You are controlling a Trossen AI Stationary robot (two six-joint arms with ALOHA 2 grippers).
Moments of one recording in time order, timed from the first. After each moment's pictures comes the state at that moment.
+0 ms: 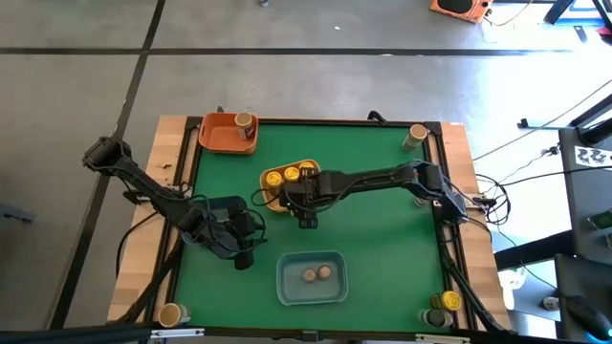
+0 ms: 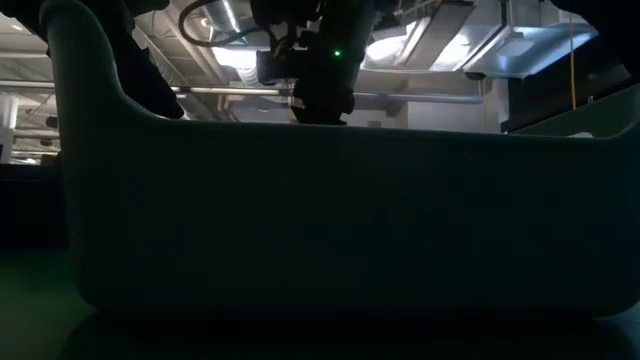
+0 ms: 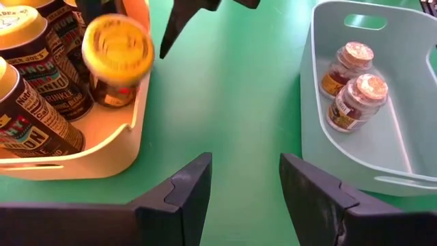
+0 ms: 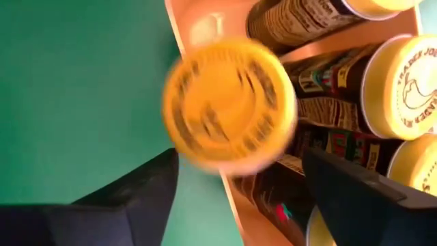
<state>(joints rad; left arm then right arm) -0.56 1.25 0.66 -0.22 -0.59 -0.63 0.06 2.17 1.90 -0.97 0.25 -0.03</state>
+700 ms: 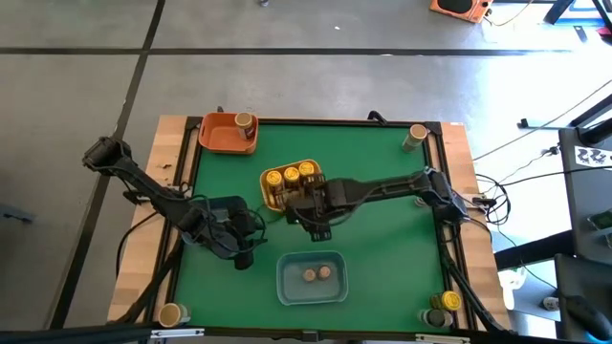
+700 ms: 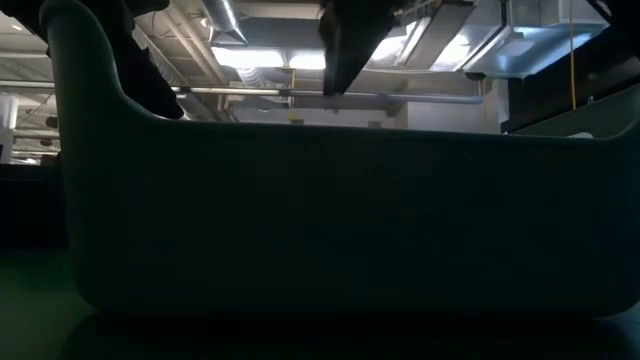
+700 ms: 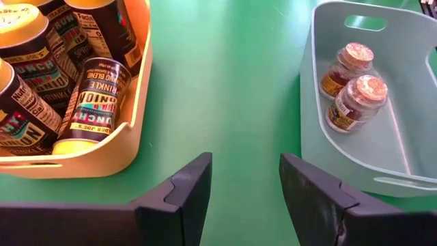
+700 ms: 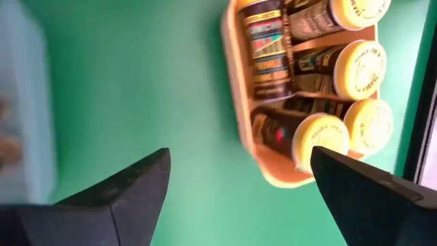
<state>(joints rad) -0.56 1.25 0.66 -0.22 -0.58 -0.64 0.20 2.14 2.16 -1.34 0.29 0.00</state>
